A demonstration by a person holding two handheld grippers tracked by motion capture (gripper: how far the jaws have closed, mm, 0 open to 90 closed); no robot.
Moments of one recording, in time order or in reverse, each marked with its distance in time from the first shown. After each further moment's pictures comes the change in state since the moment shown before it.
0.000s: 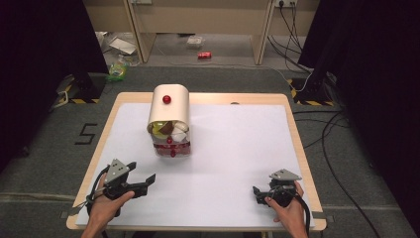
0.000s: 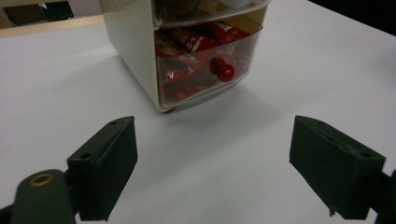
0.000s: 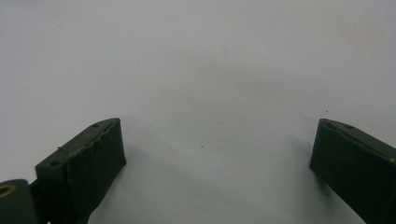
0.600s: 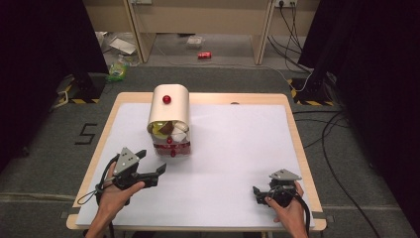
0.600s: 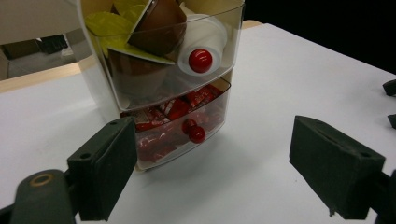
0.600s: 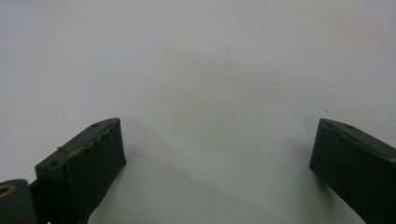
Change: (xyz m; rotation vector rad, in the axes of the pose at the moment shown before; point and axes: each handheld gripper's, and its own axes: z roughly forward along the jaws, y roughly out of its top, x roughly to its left) left arm -0.022 0.040 0.008 -0.069 -0.027 0.056; right arm 0.000 0.000 0.000 -0.001 0.000 0.000
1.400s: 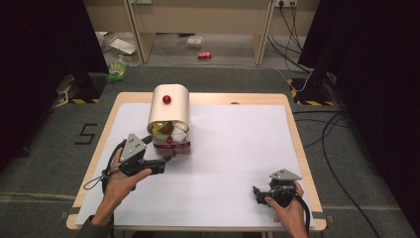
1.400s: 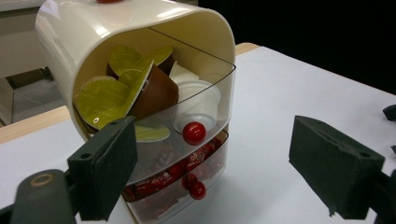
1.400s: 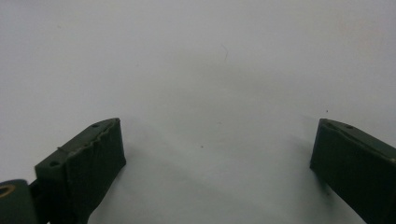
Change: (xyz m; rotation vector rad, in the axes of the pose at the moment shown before) left arm -0.005 0.040 0.015 -0.057 0.002 0.075; right arm 0.000 0.000 0.000 0.000 0.000 0.001
